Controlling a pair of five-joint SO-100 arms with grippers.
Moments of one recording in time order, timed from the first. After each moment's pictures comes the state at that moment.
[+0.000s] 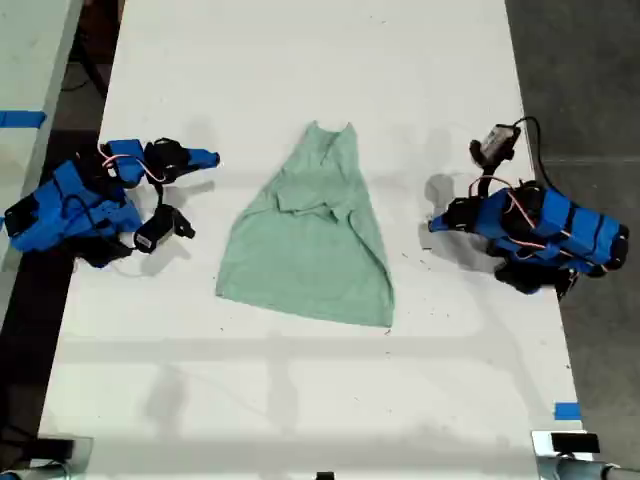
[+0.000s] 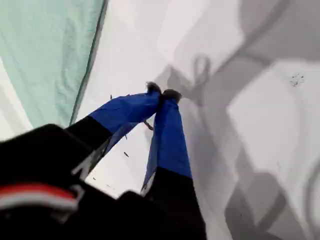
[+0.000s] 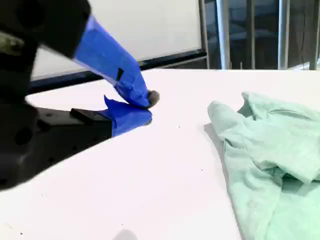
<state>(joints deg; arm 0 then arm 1) -38.7 205.5 186.3 48.0 17.8 25.2 200.5 174.3 80.8 -22.8</state>
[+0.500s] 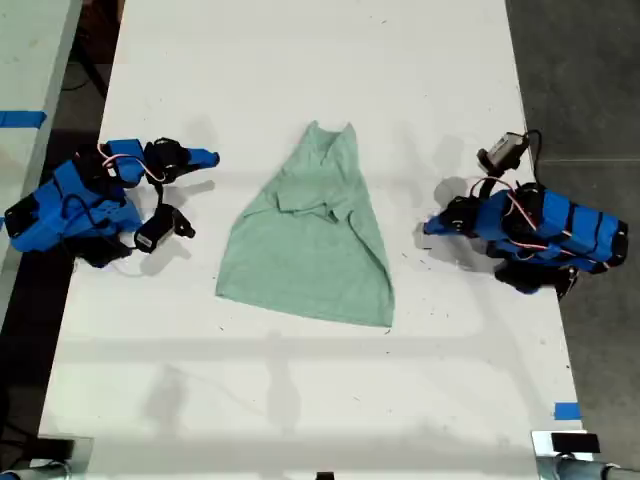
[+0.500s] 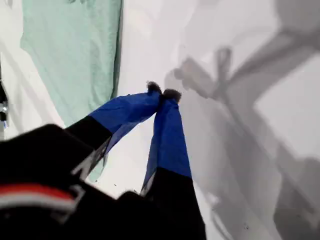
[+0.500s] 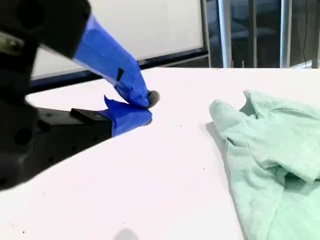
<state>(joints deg) -39.0 205.5 186.3 48.3 17.8 20.1 200.7 174.4 78.2 -5.2</state>
